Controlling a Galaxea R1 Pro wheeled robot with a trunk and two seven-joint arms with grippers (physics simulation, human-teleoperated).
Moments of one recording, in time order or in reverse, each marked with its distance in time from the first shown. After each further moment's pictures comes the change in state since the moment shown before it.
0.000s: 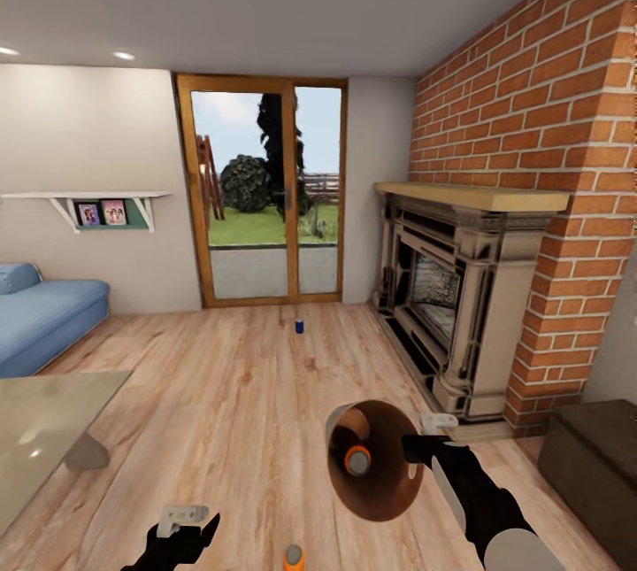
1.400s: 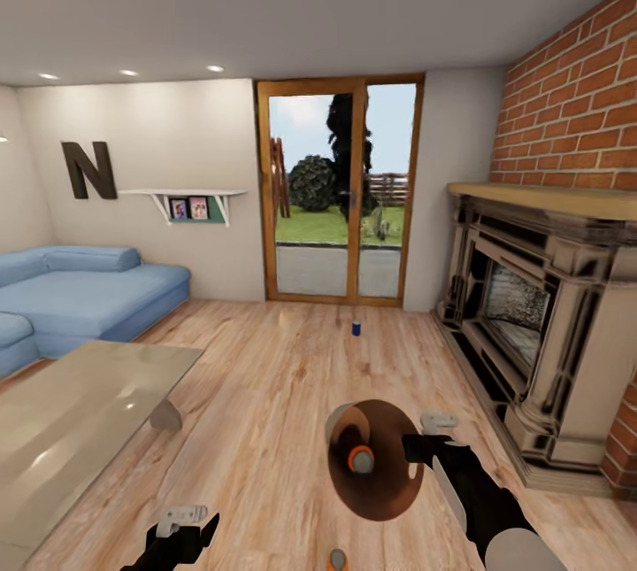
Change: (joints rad) left arm 0.000 0.002 0.000 0.000 0.002 0.001 -0.002; right arm -0.001 -0.003 -0.002 -0.001 0.000 0.001 0.006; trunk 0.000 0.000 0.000
